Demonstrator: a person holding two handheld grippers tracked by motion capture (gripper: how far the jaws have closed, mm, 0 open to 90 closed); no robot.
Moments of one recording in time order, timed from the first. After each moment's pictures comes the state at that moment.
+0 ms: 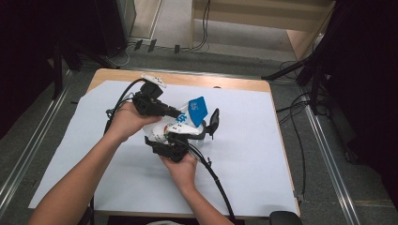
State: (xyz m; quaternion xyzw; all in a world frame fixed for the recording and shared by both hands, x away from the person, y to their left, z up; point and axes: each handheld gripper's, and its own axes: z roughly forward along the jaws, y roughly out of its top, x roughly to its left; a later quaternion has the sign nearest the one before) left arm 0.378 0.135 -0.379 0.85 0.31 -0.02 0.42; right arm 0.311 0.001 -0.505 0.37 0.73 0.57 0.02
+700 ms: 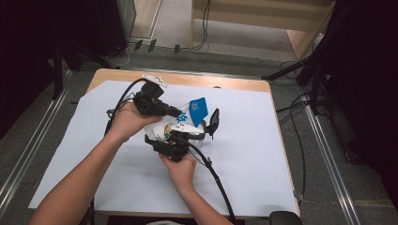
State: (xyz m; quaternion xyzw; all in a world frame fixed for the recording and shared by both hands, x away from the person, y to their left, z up) left arm 0.378 0.132 -0.379 0.85 0.31 -0.02 0.43; right arm 0.313 -0.001 -0.506 0.39 0.70 0.59 -0.03
